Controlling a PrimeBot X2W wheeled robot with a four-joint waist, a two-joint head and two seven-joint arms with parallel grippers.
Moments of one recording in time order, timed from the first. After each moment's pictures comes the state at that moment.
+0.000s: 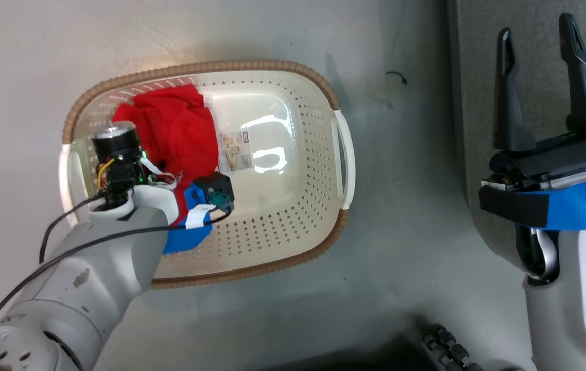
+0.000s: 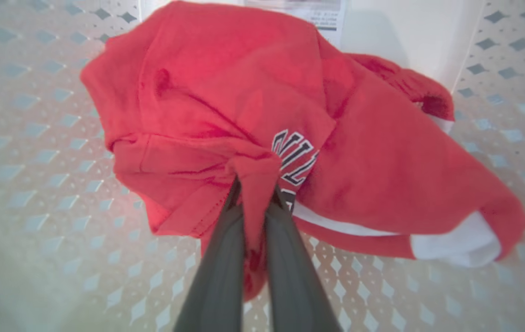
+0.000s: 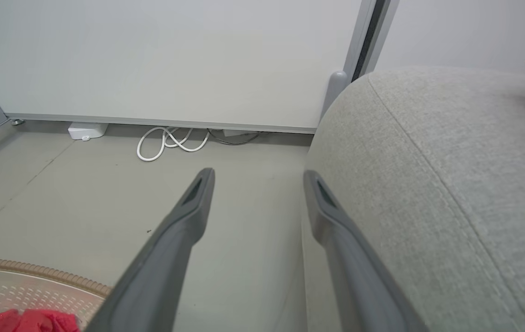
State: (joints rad) left arm -1.06 0.17 -1.28 1.29 0.10 -0.12 0.17; right arm -0.49 -0.05 -0.01 -0.03 0.04 0.13 -0.26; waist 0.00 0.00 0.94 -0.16
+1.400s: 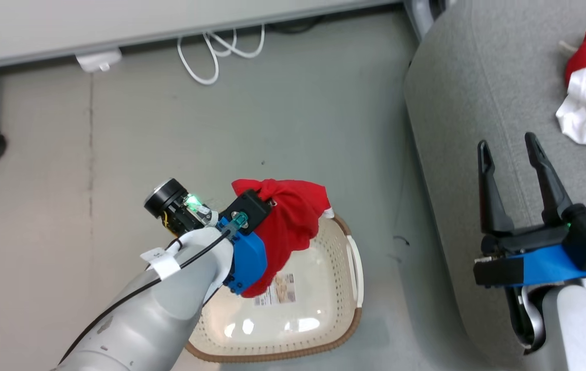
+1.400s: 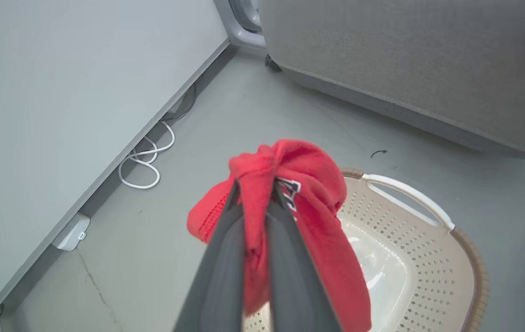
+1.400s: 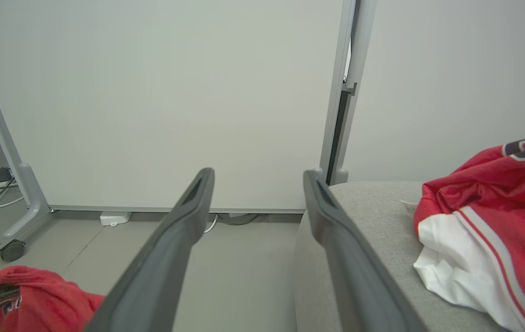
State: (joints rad) left arm -0.85 0.08 -1.03 1.15 -0.32 -0.13 -0.26; right arm -0.29 -0.05 -0.05 0.10 0.03 0.13 -0.26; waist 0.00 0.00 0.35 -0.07
